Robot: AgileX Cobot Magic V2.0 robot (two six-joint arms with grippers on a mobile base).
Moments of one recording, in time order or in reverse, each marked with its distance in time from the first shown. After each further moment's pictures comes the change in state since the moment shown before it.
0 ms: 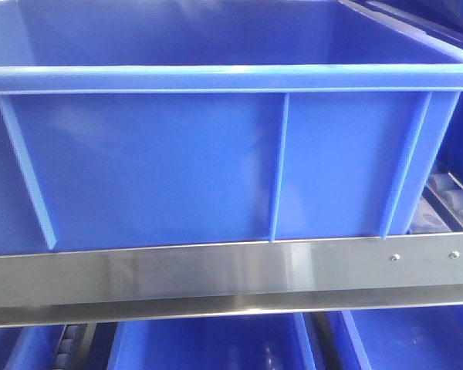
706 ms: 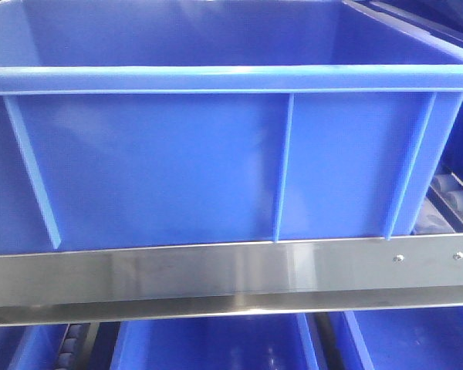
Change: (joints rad) left arm 0.296 -0.187 0.355 -0.336 -0.172 0.507; right arm 0.000 0.000 0.000 -0.002 0.000 0.000
